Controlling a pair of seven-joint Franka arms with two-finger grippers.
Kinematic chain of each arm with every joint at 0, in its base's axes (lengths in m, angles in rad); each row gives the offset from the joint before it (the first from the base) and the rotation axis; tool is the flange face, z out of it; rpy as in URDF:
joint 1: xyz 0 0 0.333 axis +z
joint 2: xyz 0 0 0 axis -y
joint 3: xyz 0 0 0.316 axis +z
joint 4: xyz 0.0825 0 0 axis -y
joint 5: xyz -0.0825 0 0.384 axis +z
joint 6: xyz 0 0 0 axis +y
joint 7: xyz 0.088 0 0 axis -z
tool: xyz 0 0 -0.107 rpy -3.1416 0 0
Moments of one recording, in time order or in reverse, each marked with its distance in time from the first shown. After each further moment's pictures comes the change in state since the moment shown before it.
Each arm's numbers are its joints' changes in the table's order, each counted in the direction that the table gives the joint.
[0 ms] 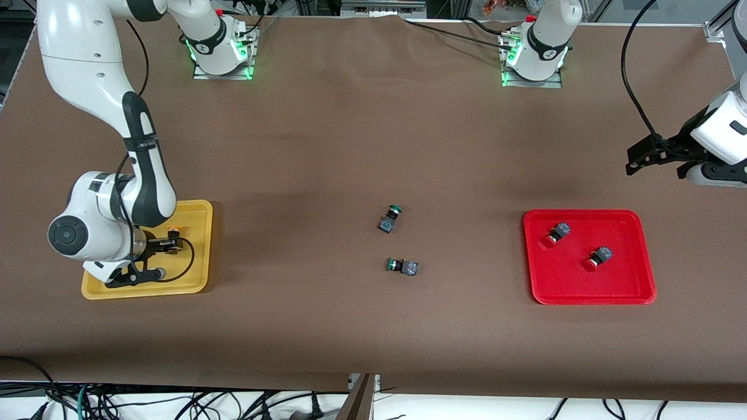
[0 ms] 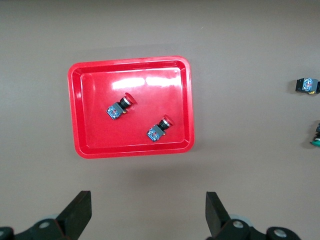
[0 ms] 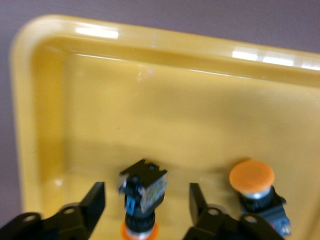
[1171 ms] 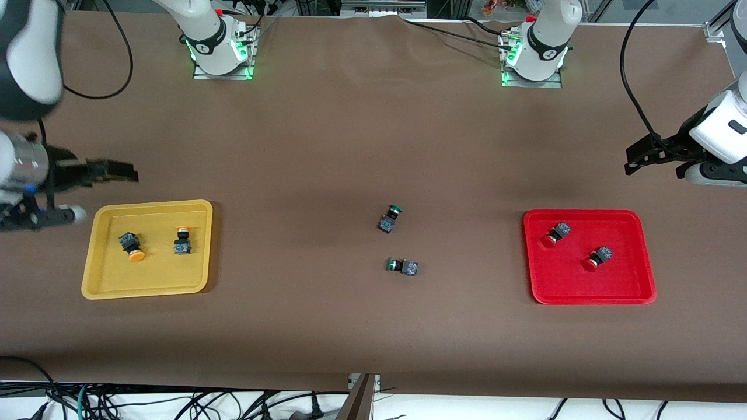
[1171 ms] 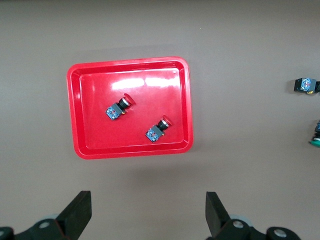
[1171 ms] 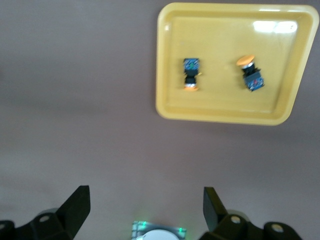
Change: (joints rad) left arm -0.003 0.000 -0.003 0.003 0.000 0.001 0.000; right arm -0.042 0.387 0.115 0.300 -0.008 0.765 0.202
